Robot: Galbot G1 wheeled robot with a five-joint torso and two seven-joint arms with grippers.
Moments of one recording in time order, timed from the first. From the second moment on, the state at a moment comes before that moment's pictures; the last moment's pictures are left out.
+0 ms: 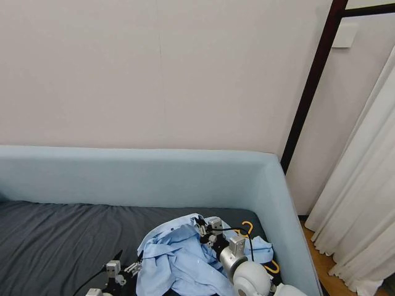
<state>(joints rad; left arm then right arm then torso) 1.23 -1.18 -0.31 -1.23 -0.69 -0.37 0.13 -0.78 1.04 -0.38 1.68 0.76 -0.02 0.27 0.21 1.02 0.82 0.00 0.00</state>
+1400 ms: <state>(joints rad) 1.24 -1.24 -0.33 -1.24 -0.65 -0.42 0.13 -0.82 1.01 -0.35 1.73 0.76 0.00 0.26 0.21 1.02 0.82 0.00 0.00</state>
